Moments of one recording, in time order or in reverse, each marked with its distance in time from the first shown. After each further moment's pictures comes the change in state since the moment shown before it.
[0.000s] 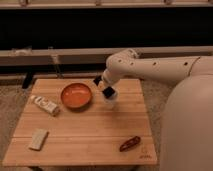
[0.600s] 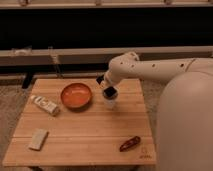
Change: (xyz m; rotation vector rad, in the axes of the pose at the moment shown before) arm 0.001 -0.025 0.009 0.025 -0.040 0.065
